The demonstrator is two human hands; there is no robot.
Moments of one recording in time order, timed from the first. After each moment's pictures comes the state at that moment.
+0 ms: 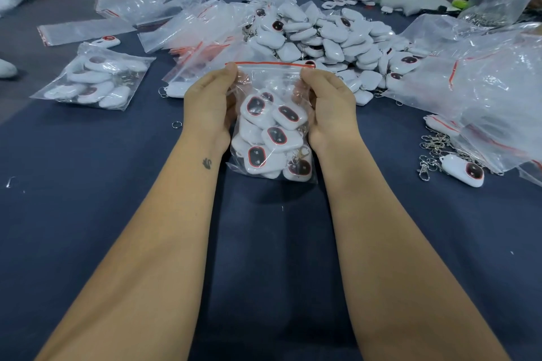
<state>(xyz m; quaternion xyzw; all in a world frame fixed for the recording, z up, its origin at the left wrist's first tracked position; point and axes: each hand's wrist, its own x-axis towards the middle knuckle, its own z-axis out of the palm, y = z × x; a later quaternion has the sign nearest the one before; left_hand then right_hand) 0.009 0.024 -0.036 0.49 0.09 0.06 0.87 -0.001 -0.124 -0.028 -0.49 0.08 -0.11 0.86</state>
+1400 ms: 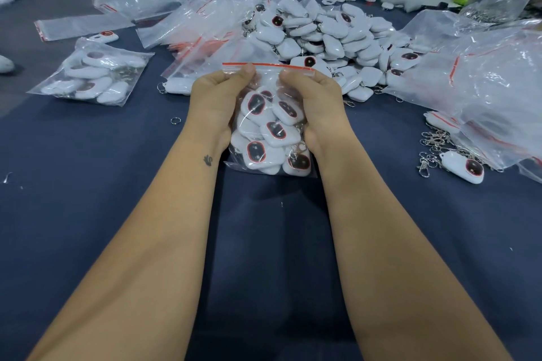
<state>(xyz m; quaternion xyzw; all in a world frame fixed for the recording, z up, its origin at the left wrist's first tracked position) 0.002 0.020 -0.034 0.54 0.04 0.03 0.84 -0.003 -0.117 -0.030 -0.57 0.05 -0.05 0.82</state>
